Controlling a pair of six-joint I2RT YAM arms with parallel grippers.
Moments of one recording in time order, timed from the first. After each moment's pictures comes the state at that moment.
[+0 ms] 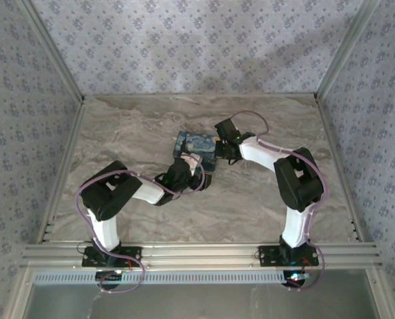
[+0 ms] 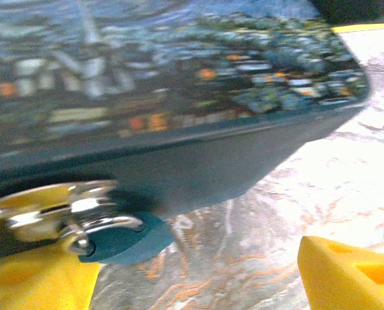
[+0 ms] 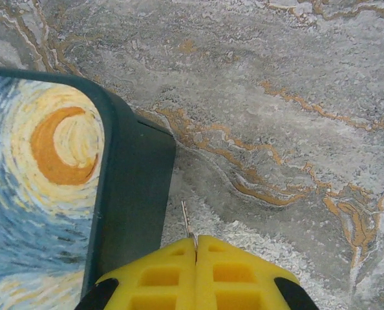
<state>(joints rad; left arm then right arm) -0.81 1.85 0.67 0.66 0.02 -0.36 0.53 1.87 1.25 -0.44 0.13 0.55</state>
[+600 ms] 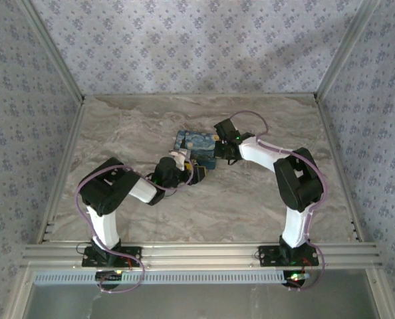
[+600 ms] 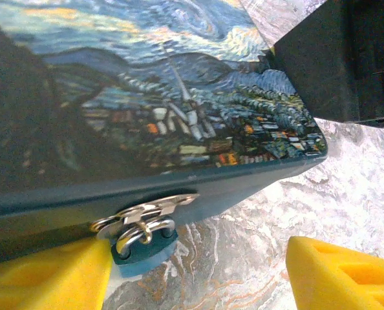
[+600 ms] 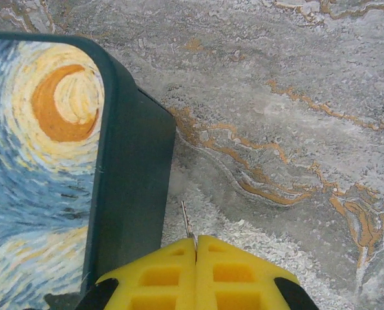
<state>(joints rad) -0.68 1.87 0.58 0.91 0.21 -0.56 0.53 1.87 1.25 -0.43 0.13 0.55</state>
